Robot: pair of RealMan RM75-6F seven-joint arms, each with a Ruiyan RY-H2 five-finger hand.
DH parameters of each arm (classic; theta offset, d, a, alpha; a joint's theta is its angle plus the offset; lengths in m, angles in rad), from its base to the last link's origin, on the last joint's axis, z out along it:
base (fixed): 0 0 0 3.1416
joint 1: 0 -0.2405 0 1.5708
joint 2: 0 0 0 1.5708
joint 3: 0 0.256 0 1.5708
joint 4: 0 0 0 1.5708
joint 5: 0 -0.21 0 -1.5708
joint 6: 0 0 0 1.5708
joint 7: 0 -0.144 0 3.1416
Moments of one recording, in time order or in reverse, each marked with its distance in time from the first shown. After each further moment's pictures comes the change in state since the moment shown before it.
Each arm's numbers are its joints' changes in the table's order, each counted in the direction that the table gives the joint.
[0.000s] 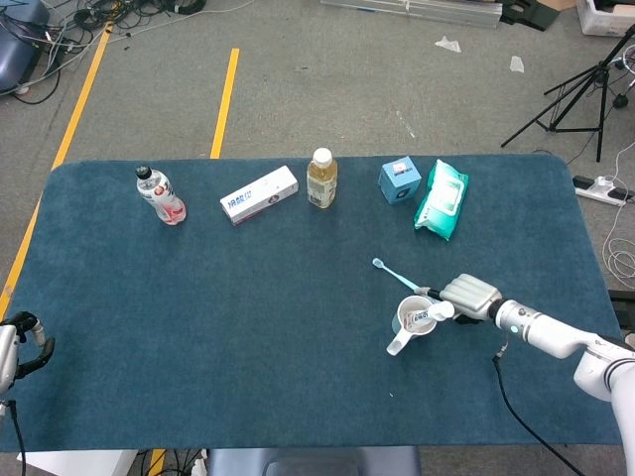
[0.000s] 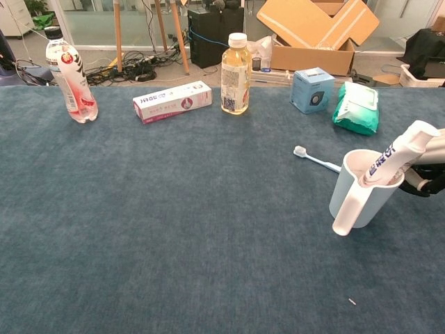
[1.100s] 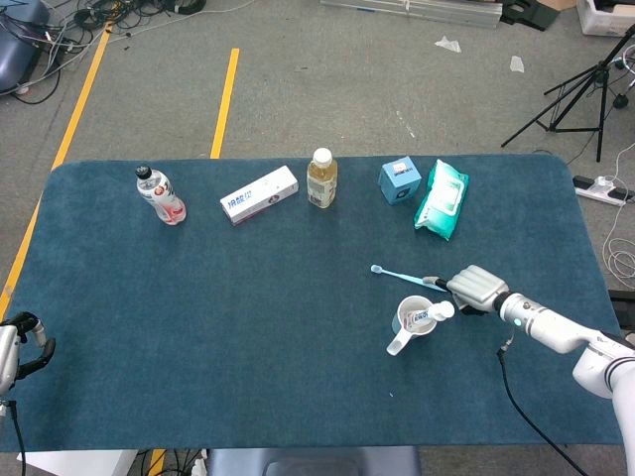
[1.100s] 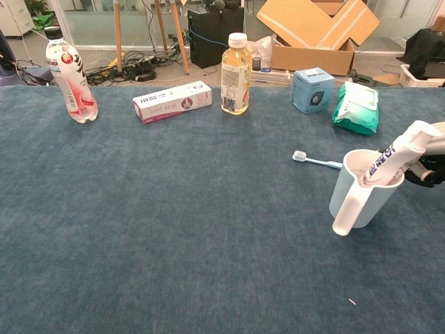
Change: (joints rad) left arm -0.002 0.003 0.000 0.009 -0.003 -0.004 -0.006; right arm 0.009 -0.004 0.028 -0.031 -0.046 0.053 0.016
